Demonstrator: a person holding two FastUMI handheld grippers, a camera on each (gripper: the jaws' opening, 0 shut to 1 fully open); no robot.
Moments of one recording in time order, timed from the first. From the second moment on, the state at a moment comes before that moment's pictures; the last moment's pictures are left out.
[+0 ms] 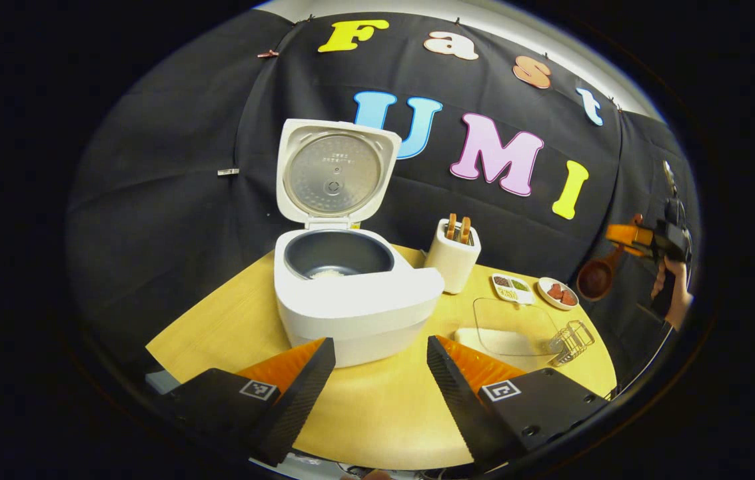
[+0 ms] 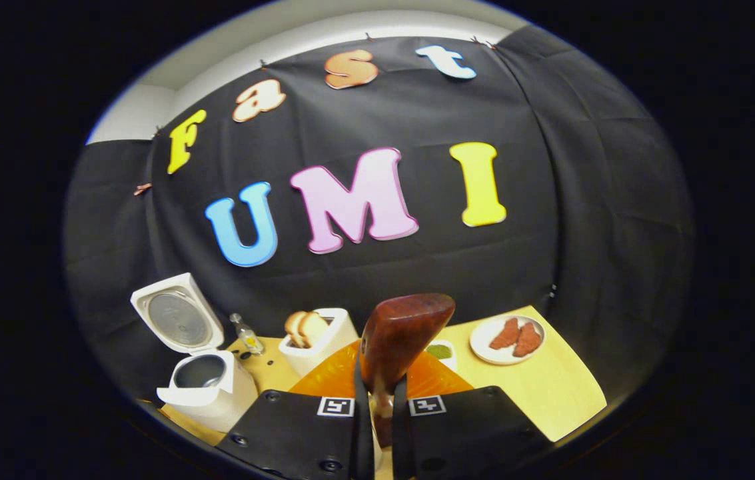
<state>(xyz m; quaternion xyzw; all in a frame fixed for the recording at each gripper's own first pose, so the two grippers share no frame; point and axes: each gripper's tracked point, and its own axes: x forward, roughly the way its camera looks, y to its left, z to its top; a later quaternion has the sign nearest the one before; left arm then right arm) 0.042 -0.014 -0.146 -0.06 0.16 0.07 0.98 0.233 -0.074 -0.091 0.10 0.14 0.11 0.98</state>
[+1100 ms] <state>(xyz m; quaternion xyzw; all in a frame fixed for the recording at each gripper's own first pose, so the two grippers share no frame) 0.063 -0.019 -0.068 -0.04 0.12 0.20 0.97 0.251 -0.159 -0.271 0.25 0.30 0.05 0.92</state>
